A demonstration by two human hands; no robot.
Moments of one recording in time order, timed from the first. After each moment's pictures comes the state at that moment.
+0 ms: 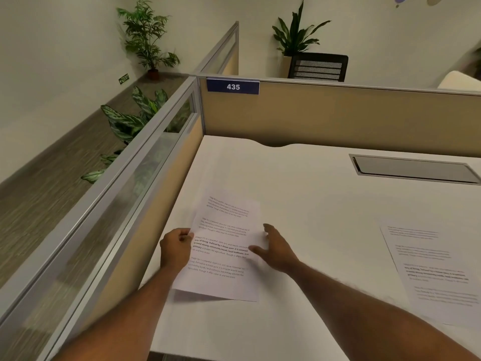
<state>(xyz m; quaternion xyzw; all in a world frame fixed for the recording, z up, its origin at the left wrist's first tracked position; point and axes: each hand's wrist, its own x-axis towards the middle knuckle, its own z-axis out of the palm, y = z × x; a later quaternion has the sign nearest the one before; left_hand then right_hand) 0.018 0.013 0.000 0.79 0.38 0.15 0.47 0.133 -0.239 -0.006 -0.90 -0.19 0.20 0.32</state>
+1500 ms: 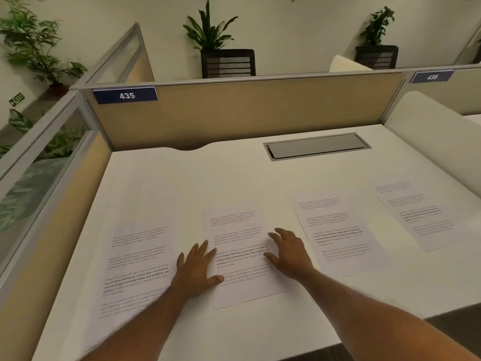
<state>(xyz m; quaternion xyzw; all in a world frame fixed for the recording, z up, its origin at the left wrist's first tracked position) 0.093 -0.185 -0.032 0.98 -0.03 -0.17 0.13 0.155 -0.475 -0.017 -0.98 -0.13 0.07 0.15</state>
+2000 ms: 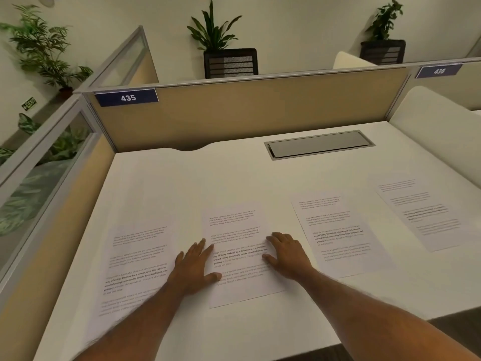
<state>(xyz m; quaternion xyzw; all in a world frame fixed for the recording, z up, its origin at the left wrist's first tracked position) 0.095 -0.186 -0.021 0.97 -0.03 -0.18 0.14 0.157 -0.482 -0.024 -0.97 -0.17 0.09 0.15</state>
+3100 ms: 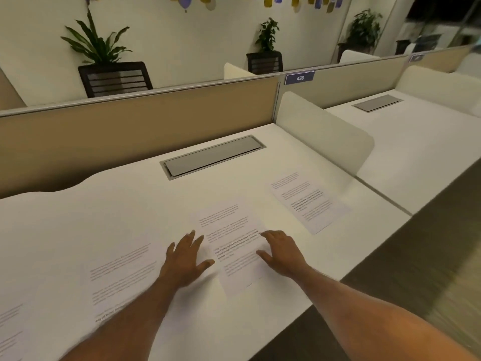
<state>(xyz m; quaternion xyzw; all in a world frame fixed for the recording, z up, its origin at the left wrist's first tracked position) 0.216 -0.421 -0.015 0.97 -0.17 -0.12 0.12 0.155 -0.716 0.008 -0.99 0.01 0.03 0.16</state>
